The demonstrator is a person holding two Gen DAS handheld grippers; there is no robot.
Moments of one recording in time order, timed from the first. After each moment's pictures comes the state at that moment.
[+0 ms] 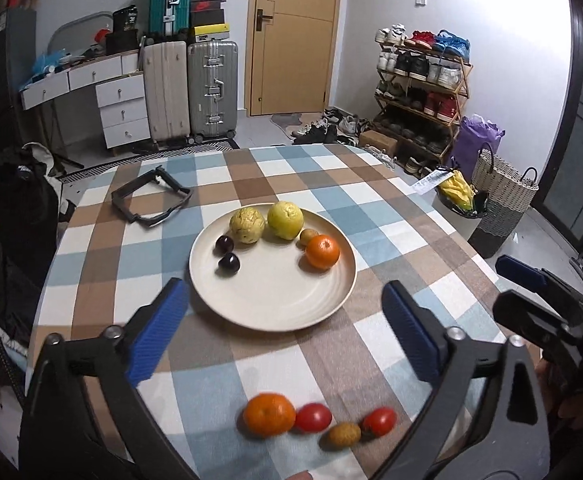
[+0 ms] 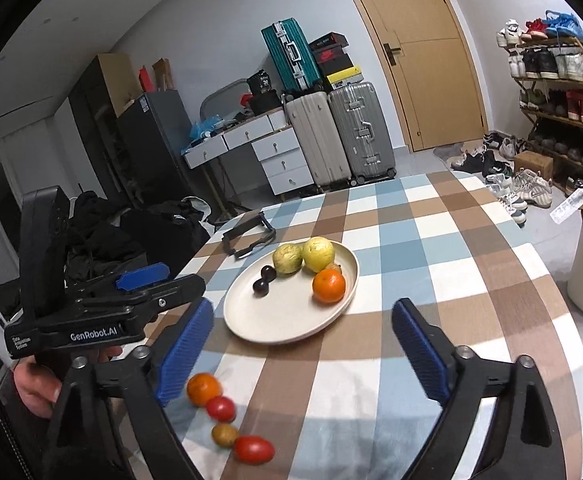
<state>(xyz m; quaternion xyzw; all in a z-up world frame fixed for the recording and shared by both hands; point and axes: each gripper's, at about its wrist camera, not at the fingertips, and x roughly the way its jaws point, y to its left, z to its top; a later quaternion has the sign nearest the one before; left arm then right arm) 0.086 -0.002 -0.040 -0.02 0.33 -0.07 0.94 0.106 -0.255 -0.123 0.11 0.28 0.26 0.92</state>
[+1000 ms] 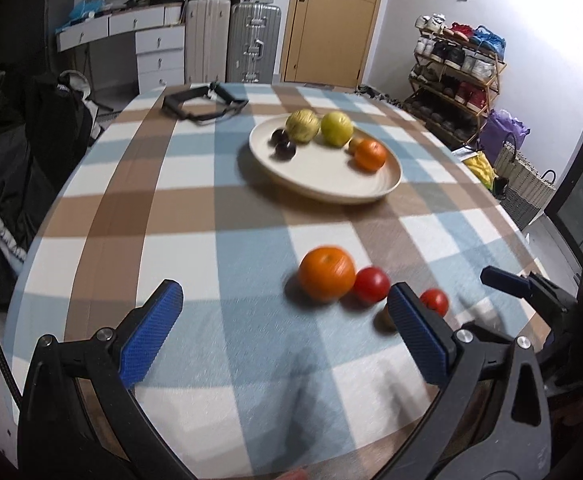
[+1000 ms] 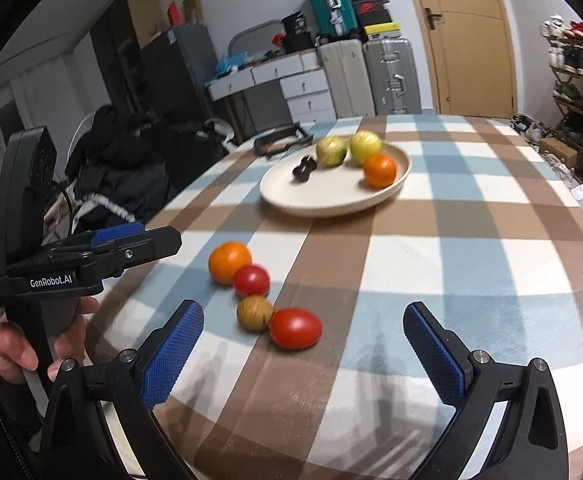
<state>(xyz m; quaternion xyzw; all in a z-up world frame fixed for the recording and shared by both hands) 0.006 0.048 -0.128 -0.07 0.39 -0.02 0.92 0.052 -0.202 -0.202 0.02 0.36 0.31 0.88</state>
